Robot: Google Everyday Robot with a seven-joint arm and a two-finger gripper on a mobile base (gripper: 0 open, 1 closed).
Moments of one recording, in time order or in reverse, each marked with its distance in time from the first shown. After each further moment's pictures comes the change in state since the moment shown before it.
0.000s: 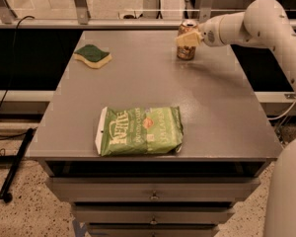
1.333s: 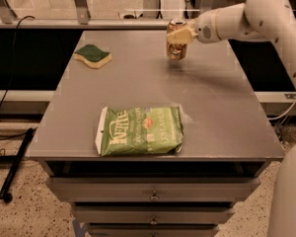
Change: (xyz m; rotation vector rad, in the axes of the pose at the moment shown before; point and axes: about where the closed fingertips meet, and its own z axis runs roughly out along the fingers) arm -0.026 0.059 -0.013 -0.194 -0.022 -0.037
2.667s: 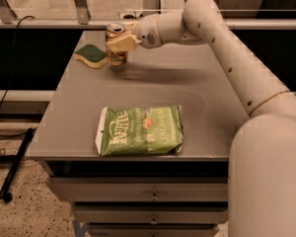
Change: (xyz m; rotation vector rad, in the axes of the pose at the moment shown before) arm -0.059 0.138 0.123 -0.387 -0.154 -0.169
